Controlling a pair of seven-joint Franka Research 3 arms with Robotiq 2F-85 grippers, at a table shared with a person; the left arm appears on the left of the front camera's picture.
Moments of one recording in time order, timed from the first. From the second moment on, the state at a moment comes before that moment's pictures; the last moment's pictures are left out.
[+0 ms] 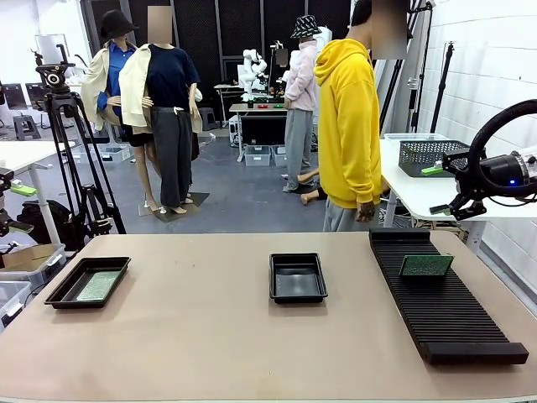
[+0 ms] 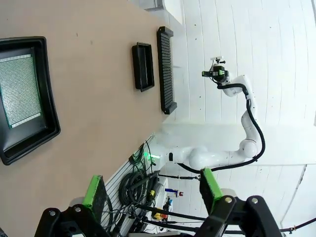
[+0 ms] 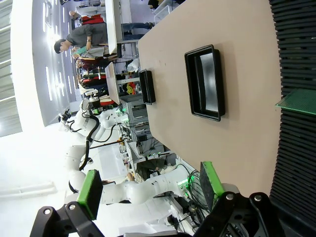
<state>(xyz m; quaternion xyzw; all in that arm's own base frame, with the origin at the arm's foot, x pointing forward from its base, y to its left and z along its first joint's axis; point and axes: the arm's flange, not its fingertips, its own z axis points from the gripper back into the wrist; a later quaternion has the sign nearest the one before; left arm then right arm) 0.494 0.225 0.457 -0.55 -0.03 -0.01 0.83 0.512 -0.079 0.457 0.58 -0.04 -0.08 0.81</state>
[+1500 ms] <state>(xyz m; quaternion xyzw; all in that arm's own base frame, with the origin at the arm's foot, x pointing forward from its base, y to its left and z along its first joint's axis) 0.495 0.224 0.457 -0.55 -0.03 -0.02 0.83 0.528 -0.062 0.496 0.43 -0.05 0.11 0.90</state>
